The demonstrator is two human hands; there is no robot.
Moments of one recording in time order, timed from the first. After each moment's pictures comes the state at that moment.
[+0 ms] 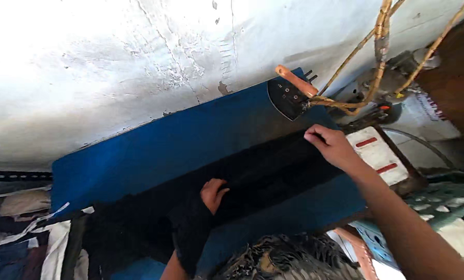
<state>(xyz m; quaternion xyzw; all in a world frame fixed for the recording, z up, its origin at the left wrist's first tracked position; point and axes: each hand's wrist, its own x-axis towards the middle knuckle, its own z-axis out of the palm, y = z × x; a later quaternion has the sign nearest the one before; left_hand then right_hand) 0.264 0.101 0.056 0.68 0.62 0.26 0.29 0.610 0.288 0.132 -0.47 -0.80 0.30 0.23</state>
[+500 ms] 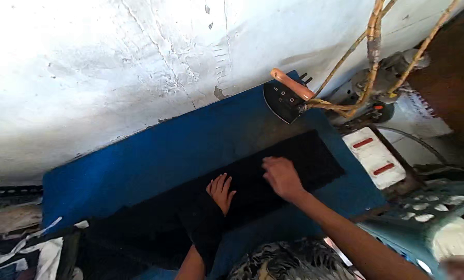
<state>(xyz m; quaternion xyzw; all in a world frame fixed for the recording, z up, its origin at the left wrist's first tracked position) 0.284 0.112 -0.011 0.72 0.65 0.21 0.12 0.543 0.214 0.011 -0.44 -0.87 0.14 0.17</state>
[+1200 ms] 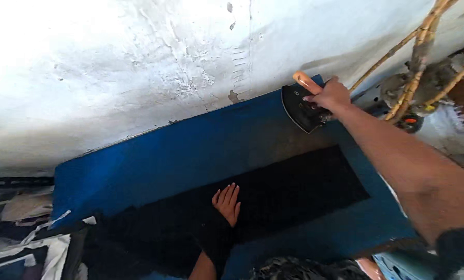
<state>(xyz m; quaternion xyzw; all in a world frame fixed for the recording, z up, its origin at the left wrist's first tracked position) 0.279 0.105 -0.052 0.72 0.66 0.20 -0.03 0.551 0.515 0.091 -0.73 -0.63 0.27 0.05</state>
